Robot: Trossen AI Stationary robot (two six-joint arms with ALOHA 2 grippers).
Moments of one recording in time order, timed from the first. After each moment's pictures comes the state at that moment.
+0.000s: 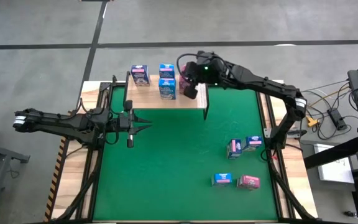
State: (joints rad) left arm -0.05 0.73 0.54 0.12 -0.15 0.25; right arm -0.37 1.70 1.78 -0.55 0.18 -0.31
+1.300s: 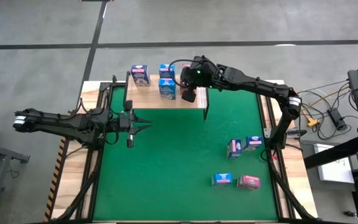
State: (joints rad) left arm -0.05 0.73 0.54 0.12 -0.15 0.25; right arm -0.37 1.76 1.76 -0.60 0.19 -0.31
